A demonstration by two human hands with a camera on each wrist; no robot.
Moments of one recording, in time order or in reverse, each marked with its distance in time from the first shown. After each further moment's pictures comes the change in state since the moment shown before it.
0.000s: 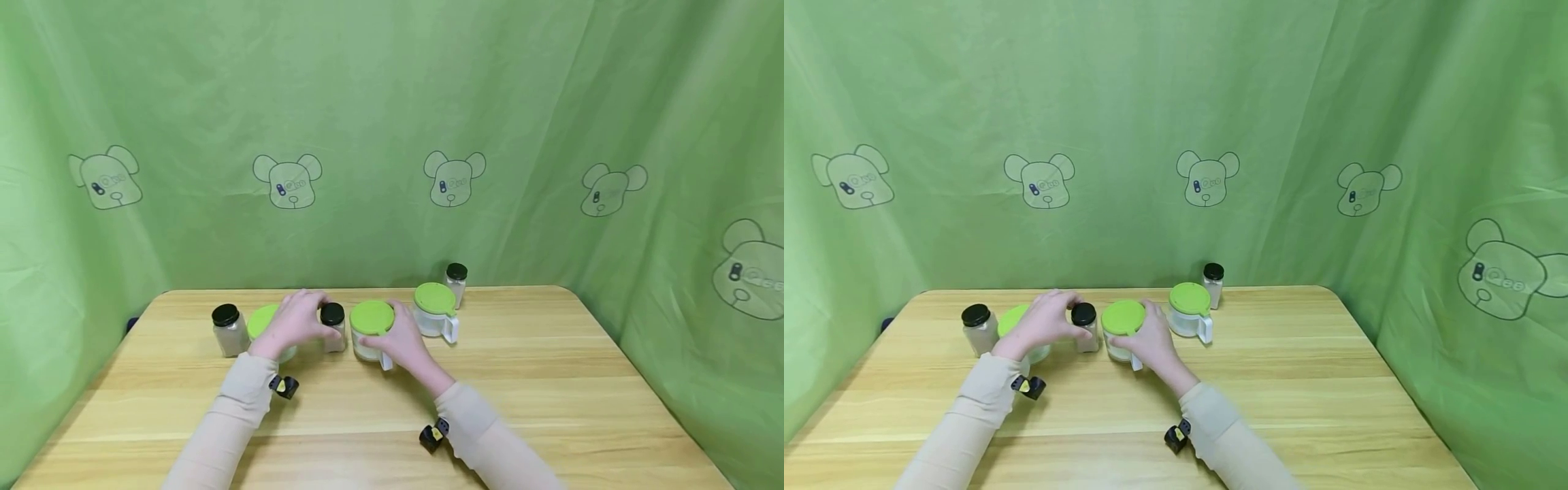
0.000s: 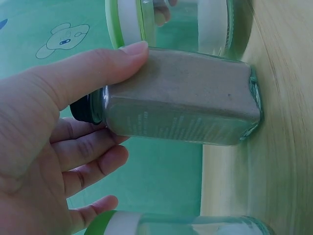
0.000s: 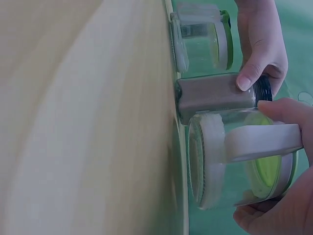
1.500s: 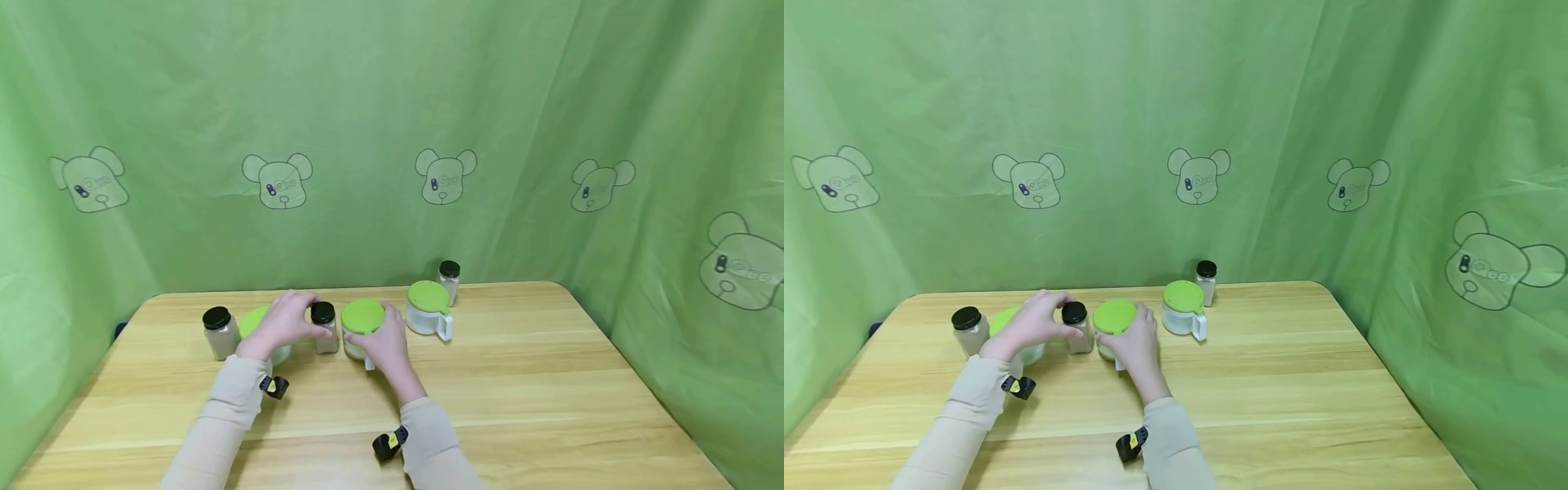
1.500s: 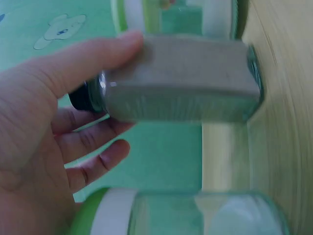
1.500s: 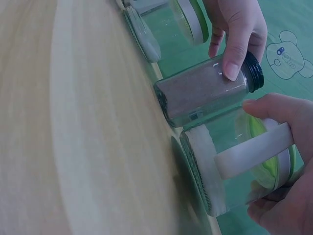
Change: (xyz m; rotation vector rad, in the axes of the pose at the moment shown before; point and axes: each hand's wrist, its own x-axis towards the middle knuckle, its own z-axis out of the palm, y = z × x) left_hand -0.002 -0.006 -0.003 -0.059 -0.059 -0.032; right_hand -0.006 -0.008 0.028 0.057 0.181 0.130
